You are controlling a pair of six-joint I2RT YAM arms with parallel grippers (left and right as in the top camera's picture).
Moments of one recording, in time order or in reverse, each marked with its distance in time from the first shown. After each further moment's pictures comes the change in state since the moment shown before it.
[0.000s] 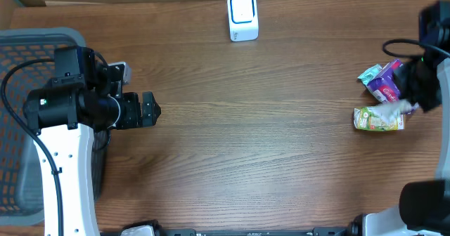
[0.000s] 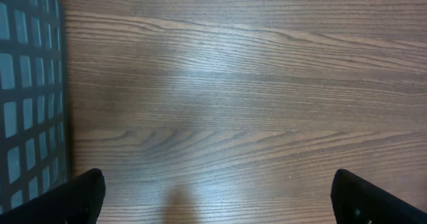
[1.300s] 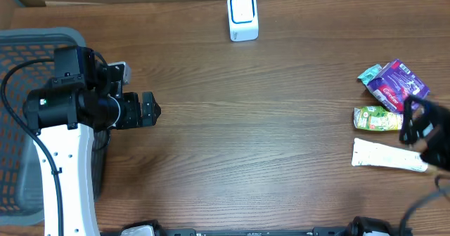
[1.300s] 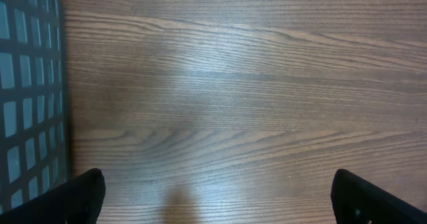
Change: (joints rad) left arm 0.000 0.000 0.000 0.000 0.000 0.000; right arm 0.030 -0.750 0.091 0.154 -0.361 -0.653
